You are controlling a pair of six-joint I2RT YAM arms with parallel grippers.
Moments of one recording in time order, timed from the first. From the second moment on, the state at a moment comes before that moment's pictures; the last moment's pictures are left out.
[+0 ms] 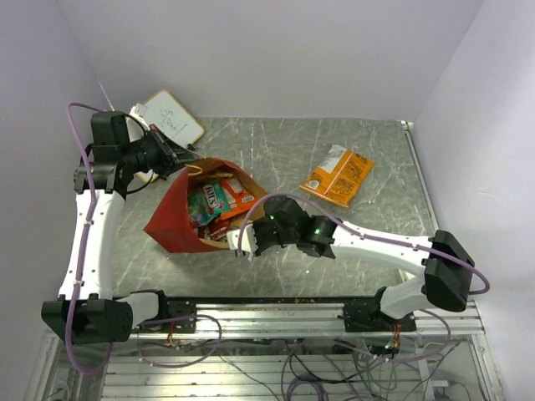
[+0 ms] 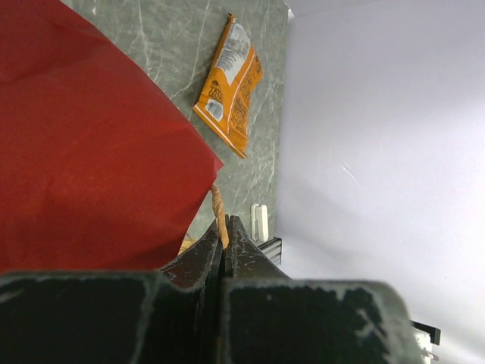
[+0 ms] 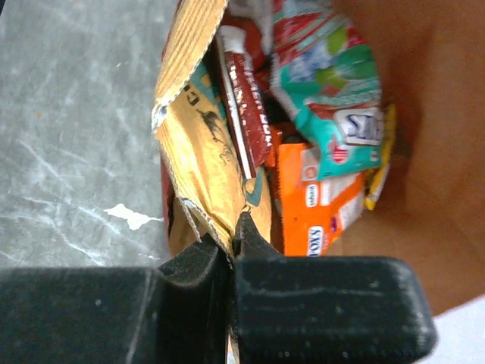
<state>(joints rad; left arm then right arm) 0.03 1.20 1.37 -0.72 0.67 -0.81 1.08 1.45 0.95 -0.08 -0.25 -0.94</state>
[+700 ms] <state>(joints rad) 0.03 1.20 1.41 -0.76 0.64 -0.76 1.08 1.41 1.53 -0.51 -0.03 -0.66</state>
